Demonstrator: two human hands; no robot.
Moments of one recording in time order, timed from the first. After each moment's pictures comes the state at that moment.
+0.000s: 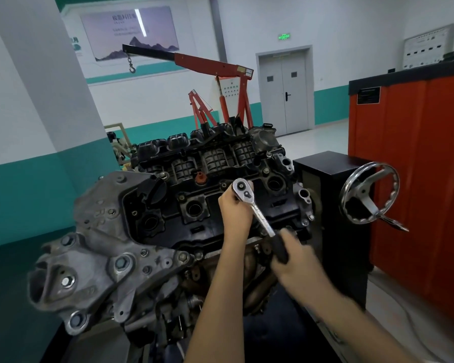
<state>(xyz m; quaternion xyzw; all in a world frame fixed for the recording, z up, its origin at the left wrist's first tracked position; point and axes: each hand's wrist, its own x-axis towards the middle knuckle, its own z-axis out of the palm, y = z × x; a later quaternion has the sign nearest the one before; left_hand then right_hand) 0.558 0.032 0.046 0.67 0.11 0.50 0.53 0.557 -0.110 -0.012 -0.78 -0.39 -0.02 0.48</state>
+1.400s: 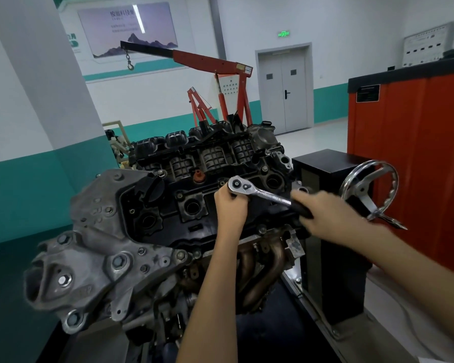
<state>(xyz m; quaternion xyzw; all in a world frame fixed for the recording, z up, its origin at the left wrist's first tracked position) 0.555 0.042 0.046 0.70 0.13 0.48 0.51 0.633 -0.135 0.051 -0.84 -0.48 -0.16 0.18</state>
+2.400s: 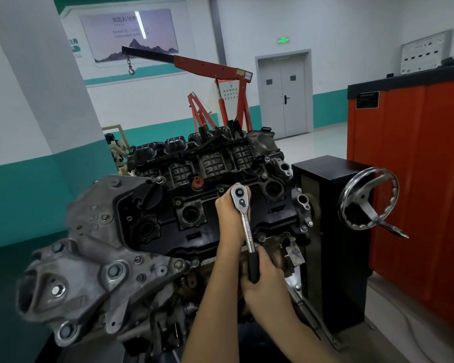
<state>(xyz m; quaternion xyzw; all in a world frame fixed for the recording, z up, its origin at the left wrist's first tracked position) 0.568 0.043 0.045 0.68 0.13 0.52 0.50 0.520 -0.073 -0.028 -0.72 -0.35 0.08 0.60</state>
